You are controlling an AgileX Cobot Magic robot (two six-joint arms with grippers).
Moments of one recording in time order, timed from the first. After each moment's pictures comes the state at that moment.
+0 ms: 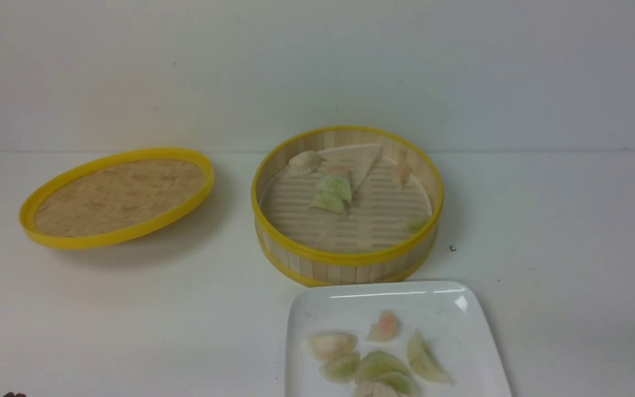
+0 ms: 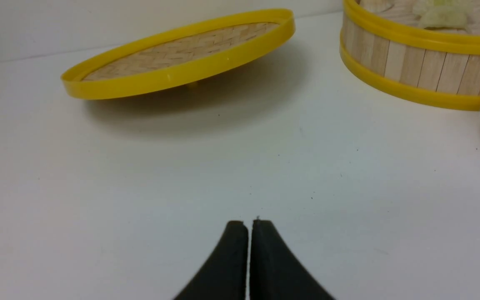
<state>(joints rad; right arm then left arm) 0.06 -0.02 0.03 0.35 -0.09 0.31 -0.07 -0.01 0.03 -0.11 0.38 0.16</state>
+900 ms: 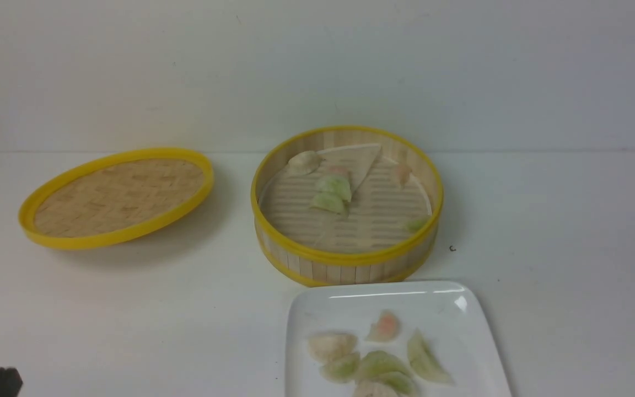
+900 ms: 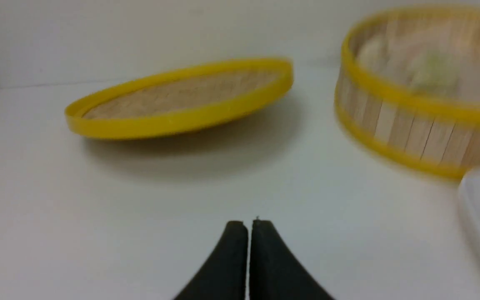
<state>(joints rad) 0.06 0.42 -0.57 0.30 0.75 0.00 -0.07 -0.01 0.03 -0.27 0.17 0.06</state>
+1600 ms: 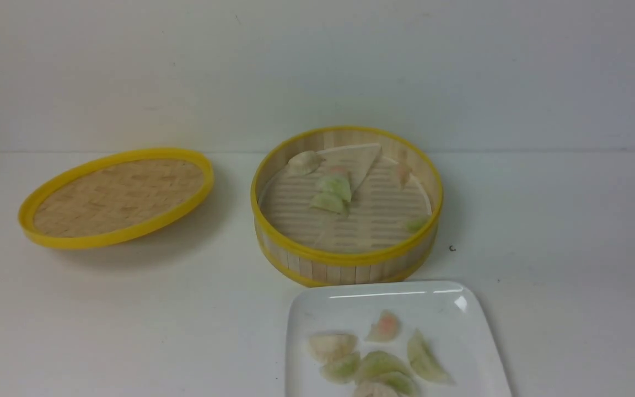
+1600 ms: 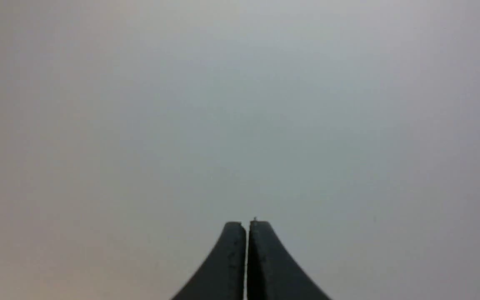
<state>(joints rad) 0.06 0.73 -0.74 0.34 1.02 -0.15 -0.07 0.19 -0.38 -0.41 0.04 -0.07</state>
